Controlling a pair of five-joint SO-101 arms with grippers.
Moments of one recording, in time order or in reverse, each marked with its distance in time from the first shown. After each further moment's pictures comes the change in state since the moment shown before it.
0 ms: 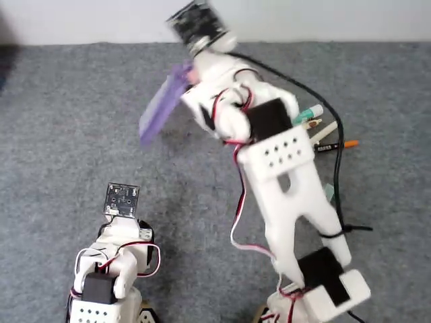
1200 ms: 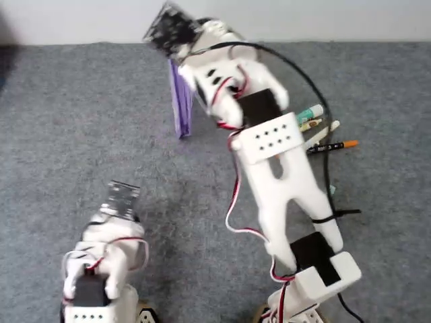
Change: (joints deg) left arm -9.1 0.0 -6.5 -2.8 -15.2; right arm 1.5 7.8 -0.4 -26.0 22.9
